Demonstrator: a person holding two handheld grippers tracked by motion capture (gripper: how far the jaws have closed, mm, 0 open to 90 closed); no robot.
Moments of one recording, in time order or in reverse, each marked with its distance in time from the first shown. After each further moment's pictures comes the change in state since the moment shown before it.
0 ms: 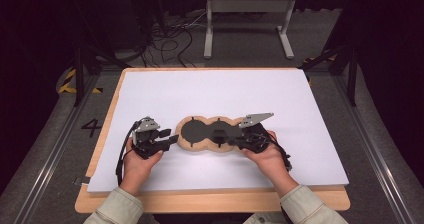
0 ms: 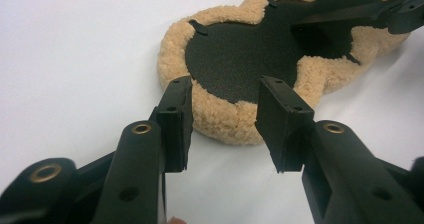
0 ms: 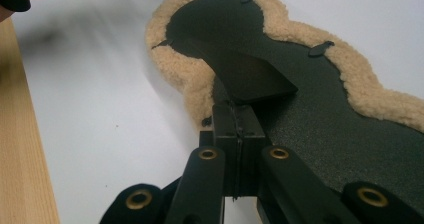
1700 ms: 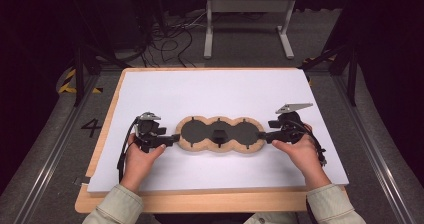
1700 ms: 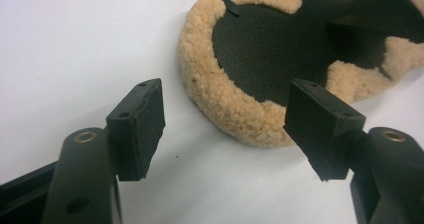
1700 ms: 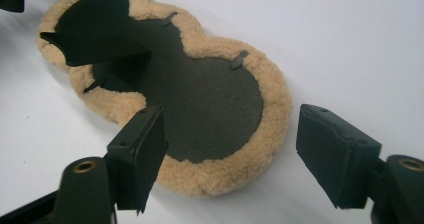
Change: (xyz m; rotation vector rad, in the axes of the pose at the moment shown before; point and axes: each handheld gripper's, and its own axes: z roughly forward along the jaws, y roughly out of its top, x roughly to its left) left arm 0.015 0.010 0.018 0.131 0.010 -0.187; right arm -0.058 -0.024 -0.068 0.021 -0.196 0.210
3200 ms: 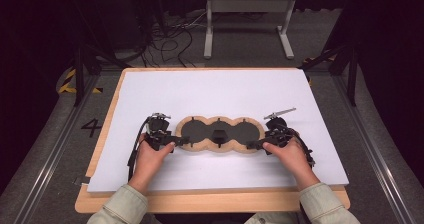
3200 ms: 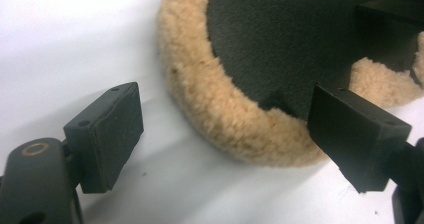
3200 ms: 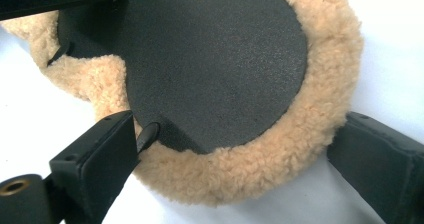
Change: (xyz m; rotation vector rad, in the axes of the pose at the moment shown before) left arm -0.002 0.006 0.030 0.108 -0.031 -0.119; right arm -0.003 -0.017 0.049 0.160 0.074 0.138
